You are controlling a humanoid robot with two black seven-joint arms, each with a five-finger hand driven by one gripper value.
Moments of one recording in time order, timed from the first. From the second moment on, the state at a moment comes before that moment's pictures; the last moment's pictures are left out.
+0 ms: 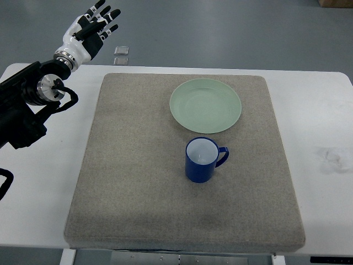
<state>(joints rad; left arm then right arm) -1.00 0.33 -0.57 -0.68 -0.04 -0.18 -0.22 0.01 0.00 0.06 0.11 0.02 0.16 0.23</state>
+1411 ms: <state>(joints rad) -0.96 0.50 -0.35 -0.89 0.33 -0.61 -0.21 0.01 0.00 0.06 0.11 0.02 0.16 0.23</state>
